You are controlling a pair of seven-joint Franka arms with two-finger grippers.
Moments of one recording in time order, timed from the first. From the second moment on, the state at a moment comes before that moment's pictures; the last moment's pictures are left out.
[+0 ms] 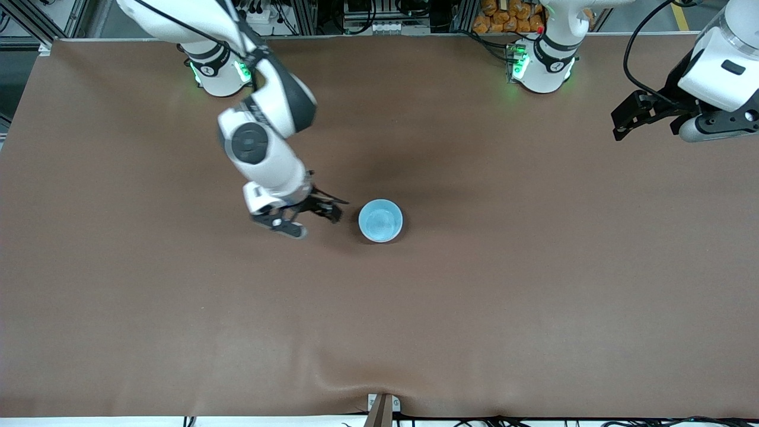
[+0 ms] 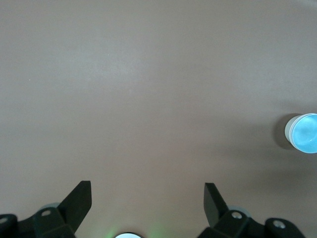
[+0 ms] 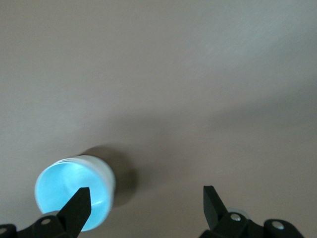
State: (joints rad) left arm 0.01 -0.03 -0.22 -1.49 0.04 1.46 -0.29; right arm 0.29 0.35 0.22 -1.81 0.06 2.19 0.81
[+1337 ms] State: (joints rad) left arm 0.09 -0.04 -0.21 -1.49 0.03 1.43 -0.24; right arm 0.00 -0.02 0.00 -1.67 0.03 1.59 0.00
